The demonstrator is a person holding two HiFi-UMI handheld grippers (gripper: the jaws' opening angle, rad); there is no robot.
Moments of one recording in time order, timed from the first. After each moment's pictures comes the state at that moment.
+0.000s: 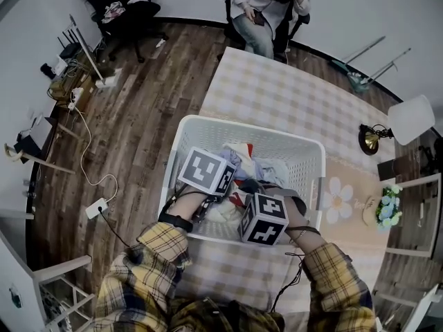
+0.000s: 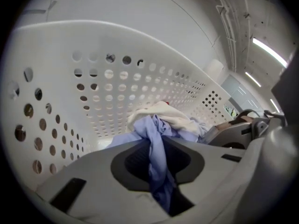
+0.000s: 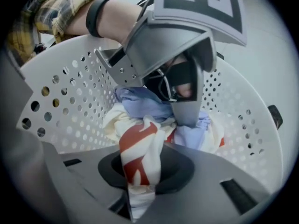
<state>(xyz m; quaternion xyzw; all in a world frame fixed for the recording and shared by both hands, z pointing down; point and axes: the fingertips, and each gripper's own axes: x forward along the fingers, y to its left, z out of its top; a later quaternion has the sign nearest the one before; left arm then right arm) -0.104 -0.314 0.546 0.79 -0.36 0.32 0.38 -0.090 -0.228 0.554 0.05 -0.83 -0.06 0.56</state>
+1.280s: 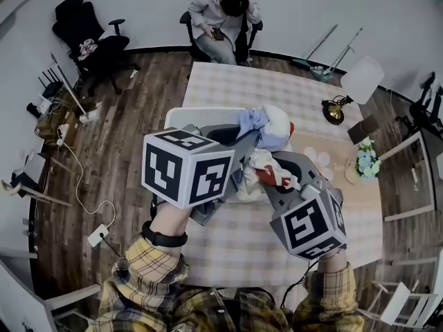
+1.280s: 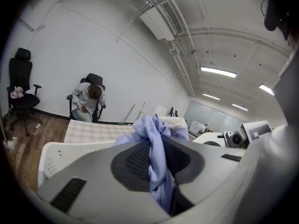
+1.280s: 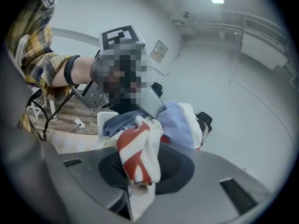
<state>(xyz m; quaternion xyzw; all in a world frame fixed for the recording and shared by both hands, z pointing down) -0.027 -0.224 0.282 0.93 -0.27 0.10 0.23 -0.018 -0.176 0.316 0.39 -0.84 -0.11 0.37</state>
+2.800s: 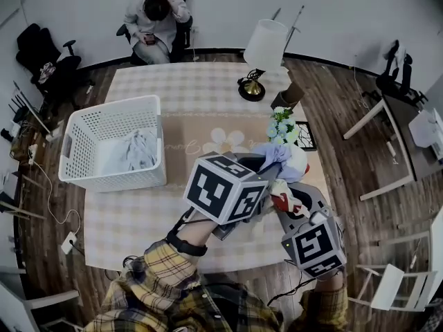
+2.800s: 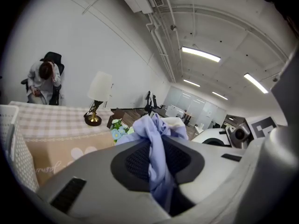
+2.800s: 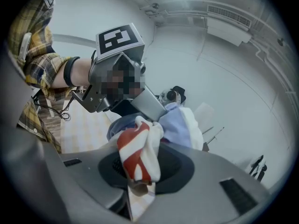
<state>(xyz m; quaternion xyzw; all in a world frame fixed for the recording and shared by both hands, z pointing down) 0.360 -0.057 0.321 0.95 -0.13 0.16 0.23 0.347 -0.009 0.348 0.49 -0.78 -0.01 0.39</state>
